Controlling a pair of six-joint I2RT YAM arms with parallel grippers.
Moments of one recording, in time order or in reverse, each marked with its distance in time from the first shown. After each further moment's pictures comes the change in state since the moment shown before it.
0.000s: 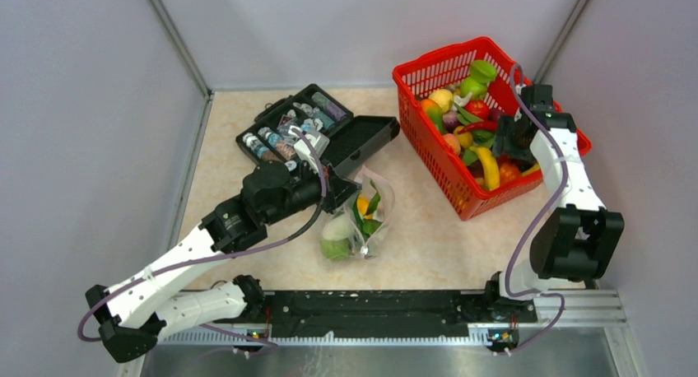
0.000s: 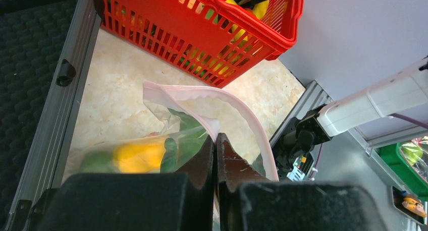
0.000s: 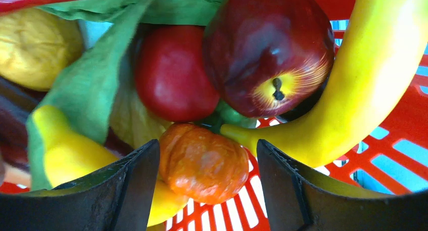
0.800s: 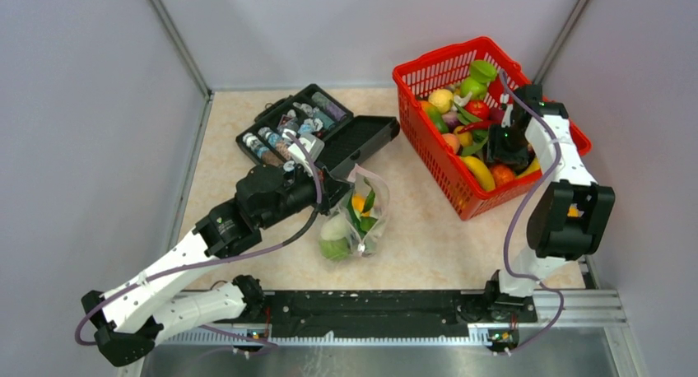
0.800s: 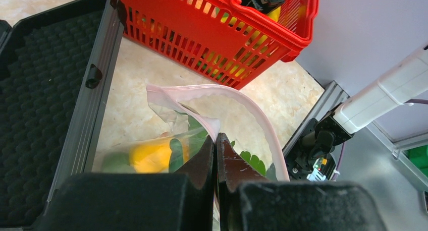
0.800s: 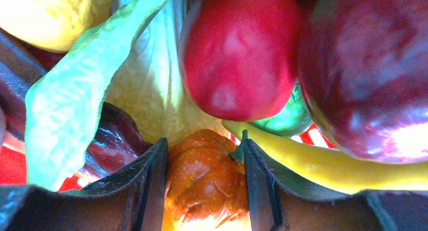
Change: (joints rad) left arm 0.000 -0.040 -0.013 -0.020 -0.041 0.079; right arm 0.009 0.164 0.092 -0.172 -0.190 -0.054
